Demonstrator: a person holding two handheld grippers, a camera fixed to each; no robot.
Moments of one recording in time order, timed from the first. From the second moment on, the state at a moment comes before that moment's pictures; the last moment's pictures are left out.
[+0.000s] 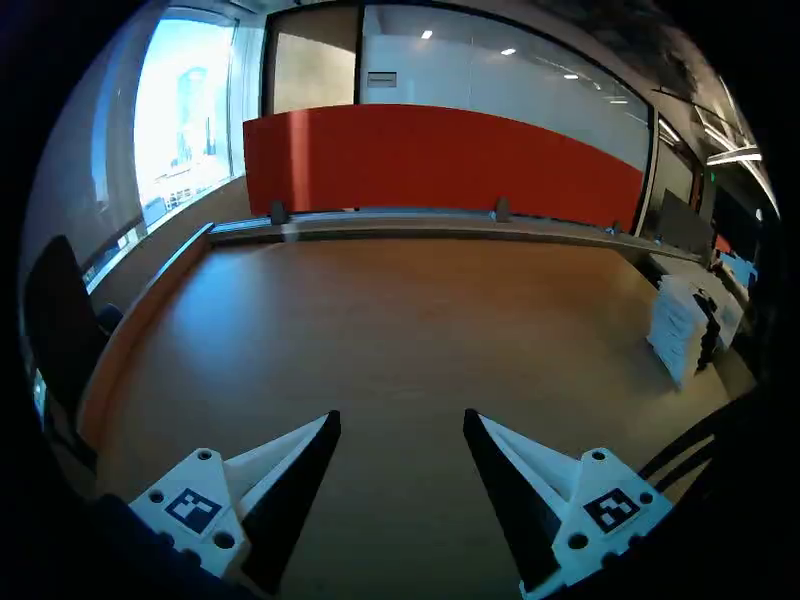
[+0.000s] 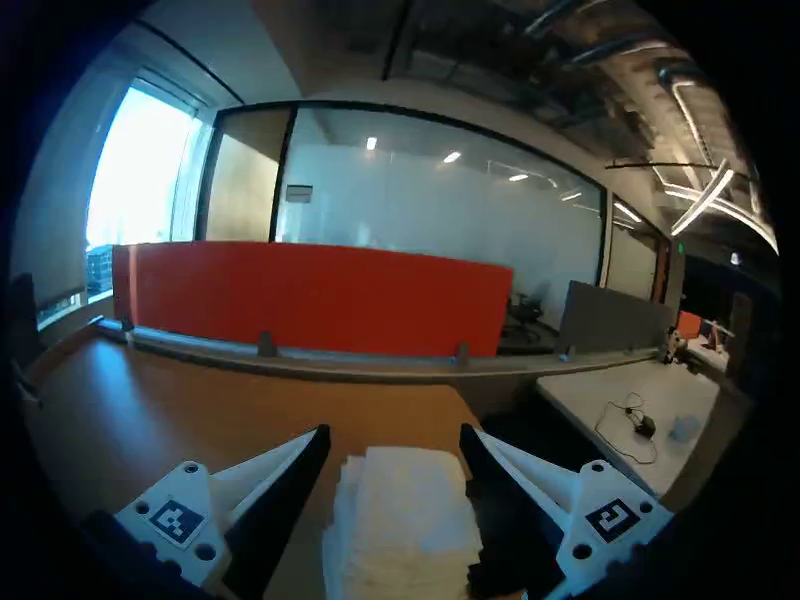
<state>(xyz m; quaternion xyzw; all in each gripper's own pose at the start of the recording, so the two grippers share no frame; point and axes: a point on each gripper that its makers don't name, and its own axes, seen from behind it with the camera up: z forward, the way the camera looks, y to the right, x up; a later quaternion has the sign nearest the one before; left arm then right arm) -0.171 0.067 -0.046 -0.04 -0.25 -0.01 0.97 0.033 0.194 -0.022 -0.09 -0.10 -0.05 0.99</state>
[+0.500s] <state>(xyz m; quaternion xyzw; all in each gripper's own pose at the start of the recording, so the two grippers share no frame) -0.124 0.044 -0.009 -0.01 -0.16 -0.02 0.99 0.046 0.163 -0.015 -0.07 -0.08 -0.04 0.99</state>
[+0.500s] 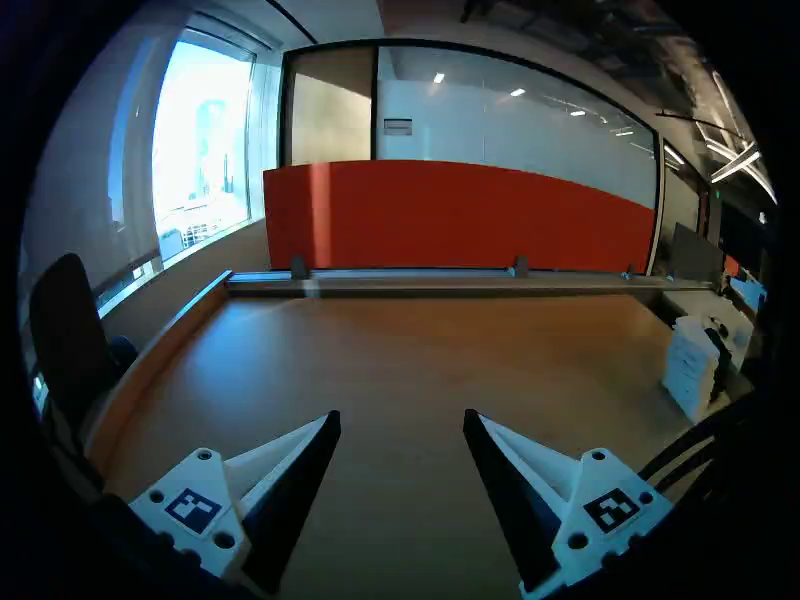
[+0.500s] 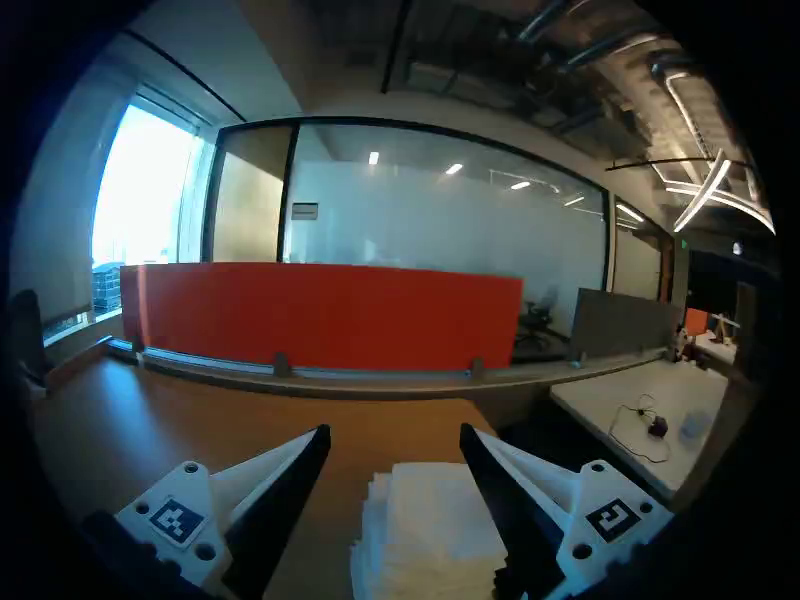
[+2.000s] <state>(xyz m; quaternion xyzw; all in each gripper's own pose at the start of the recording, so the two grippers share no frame) -0.064 0.016 0.026 -0.01 -0.04 -0.05 1.00 0.088 -0.028 0.007 0.01 -0.04 -0.02 1.00</state>
